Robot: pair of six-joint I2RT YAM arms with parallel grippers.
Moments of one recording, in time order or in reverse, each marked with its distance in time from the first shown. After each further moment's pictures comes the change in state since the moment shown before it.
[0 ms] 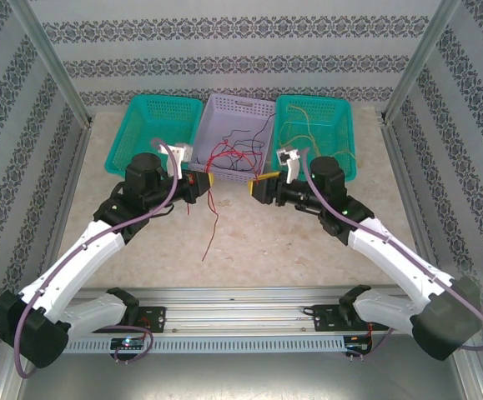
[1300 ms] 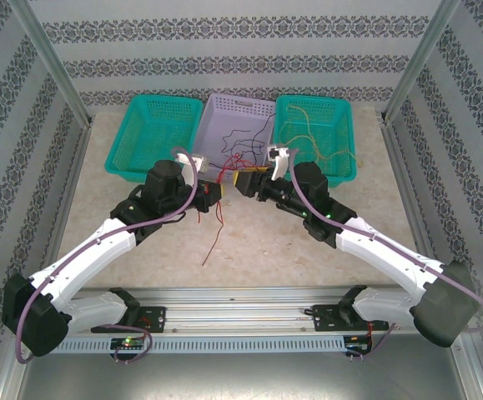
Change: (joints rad) left arm -0.105 0.065 -0.033 0.004 -0.099 0.023; right arm 0.161 0.087 0.021 0.184 0.313 0.151
